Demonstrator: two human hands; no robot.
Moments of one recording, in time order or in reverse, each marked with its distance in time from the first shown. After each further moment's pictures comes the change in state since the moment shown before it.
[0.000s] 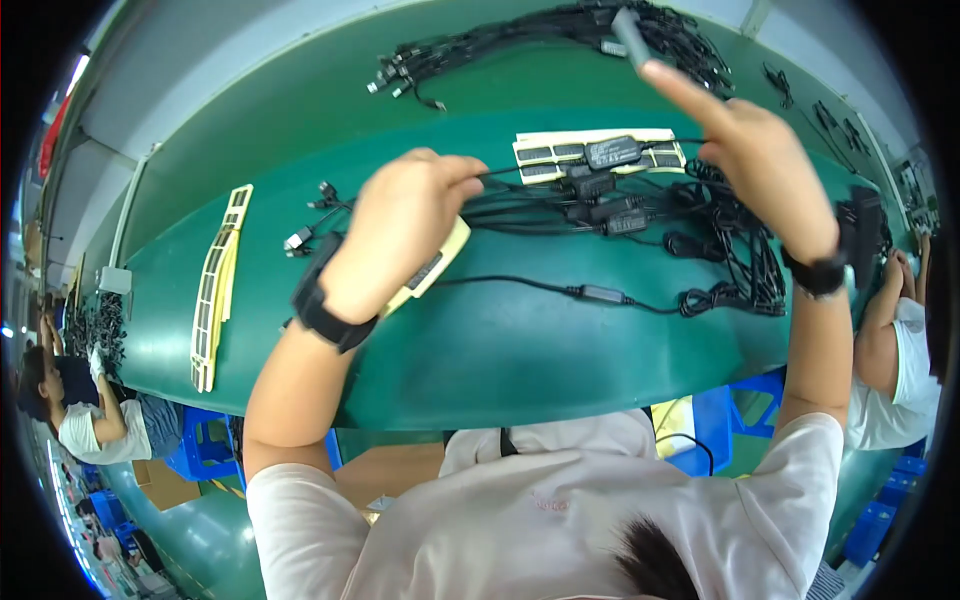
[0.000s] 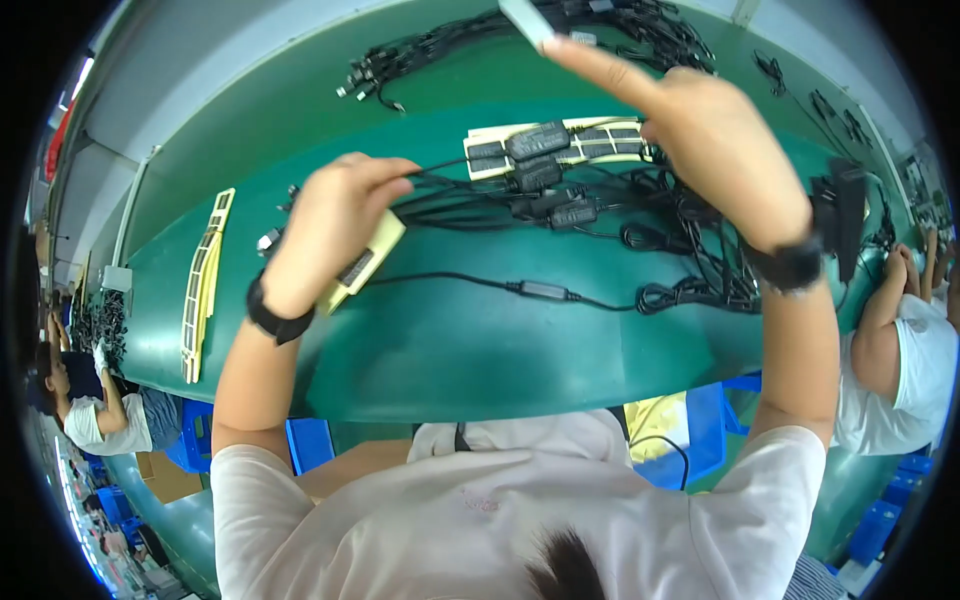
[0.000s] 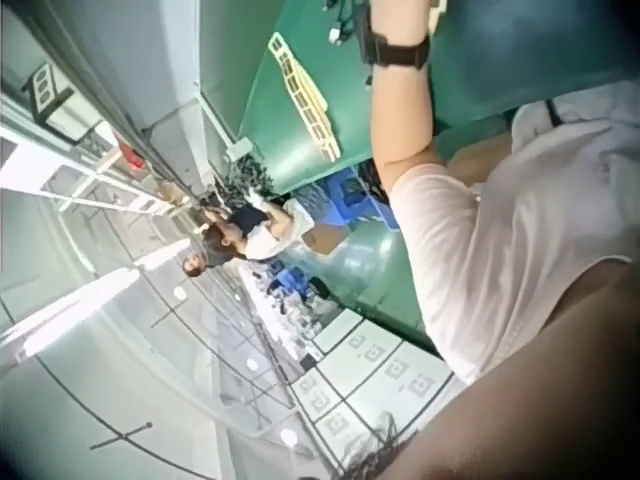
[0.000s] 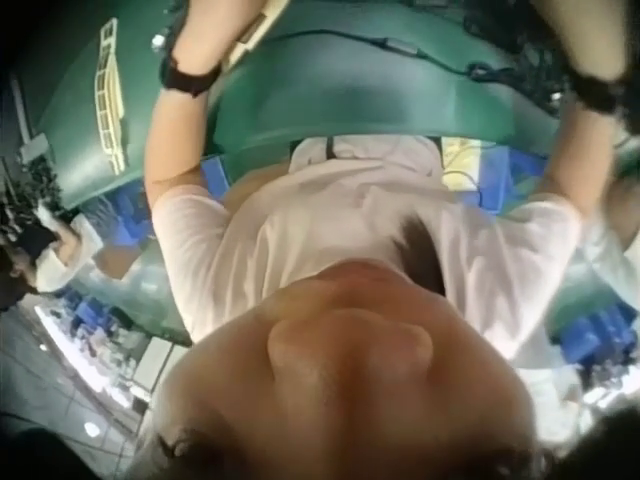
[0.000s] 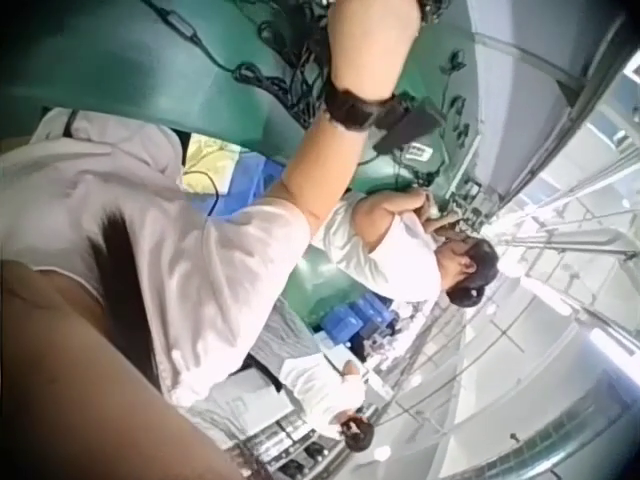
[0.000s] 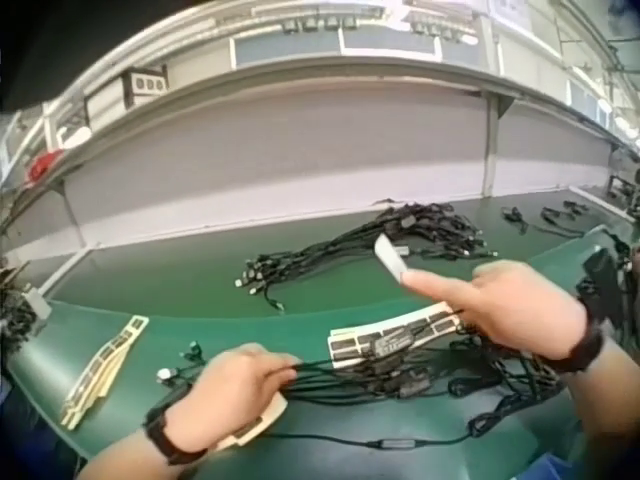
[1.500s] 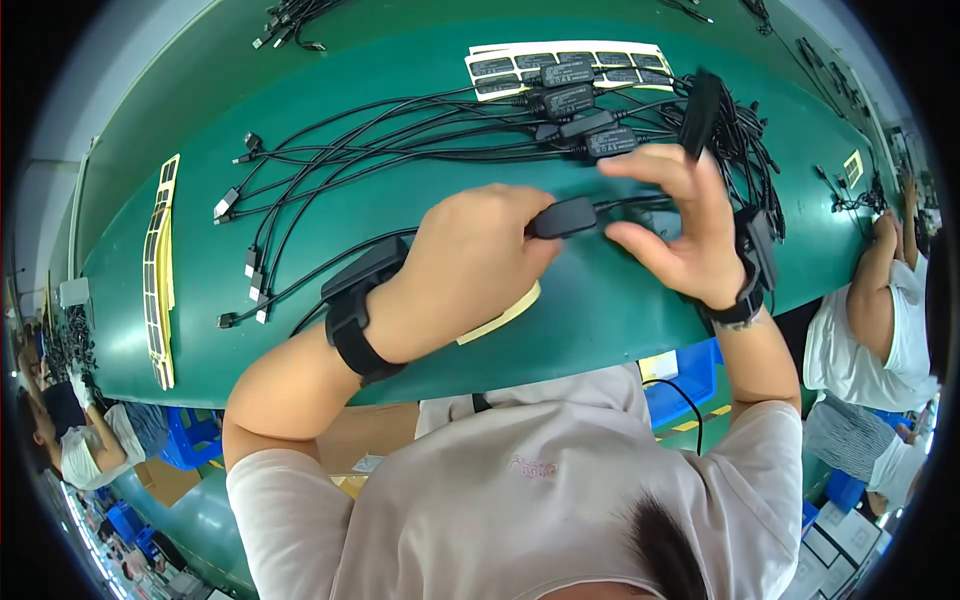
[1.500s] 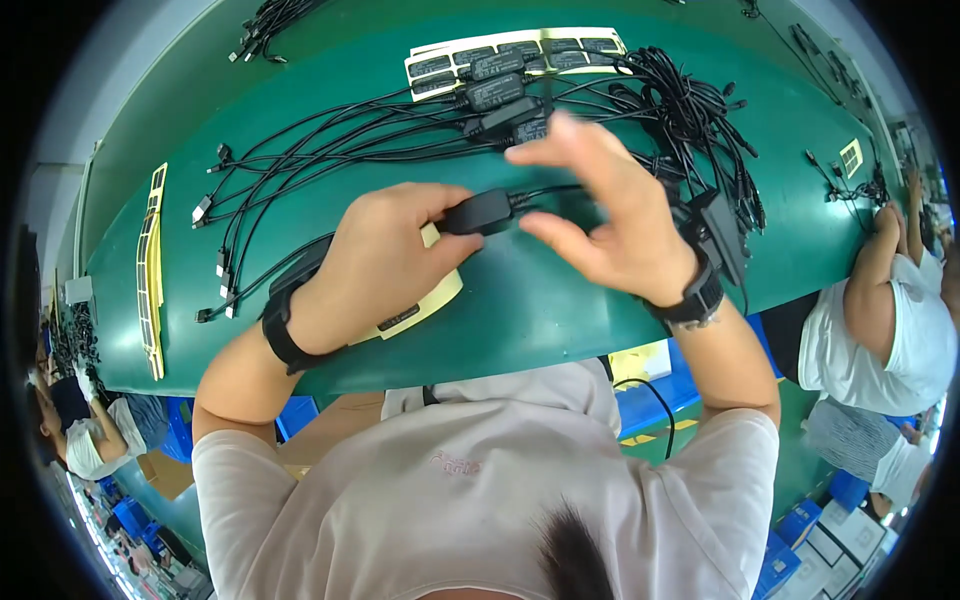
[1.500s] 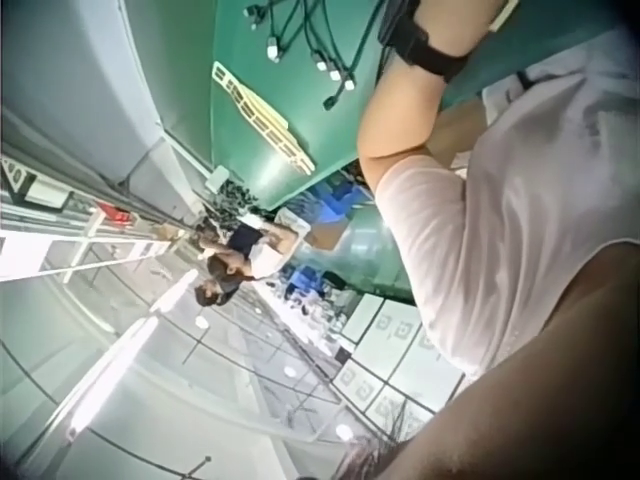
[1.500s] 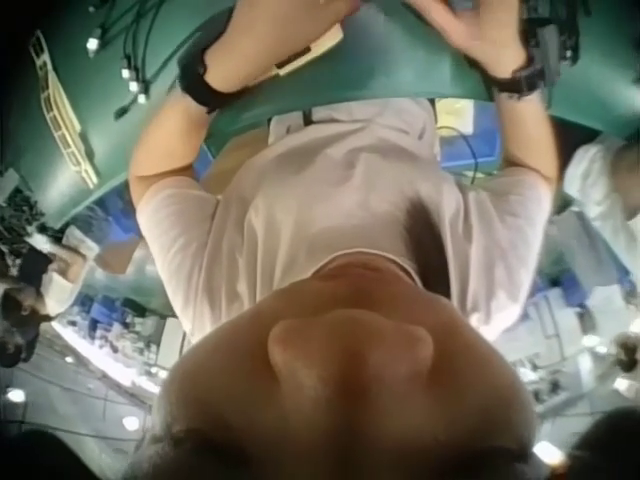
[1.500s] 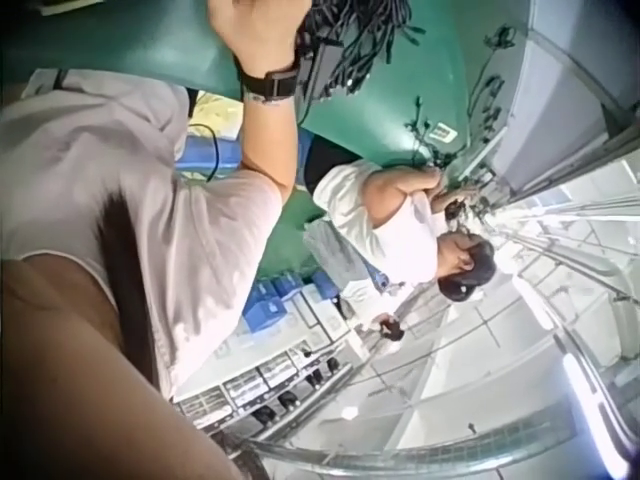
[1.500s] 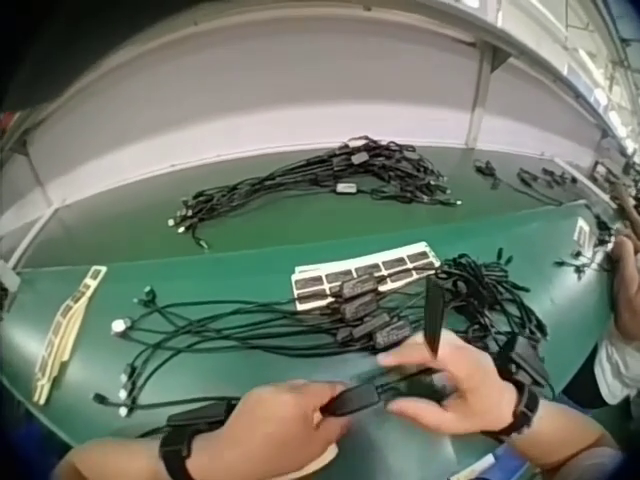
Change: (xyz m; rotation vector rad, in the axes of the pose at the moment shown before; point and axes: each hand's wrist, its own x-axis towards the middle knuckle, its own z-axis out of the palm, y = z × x) left_hand -0.033 0.067 0.062 -0.571 -0.389 -0.136; right_hand -0.070 -0.065 0.094 0.934 0.395 -0.022
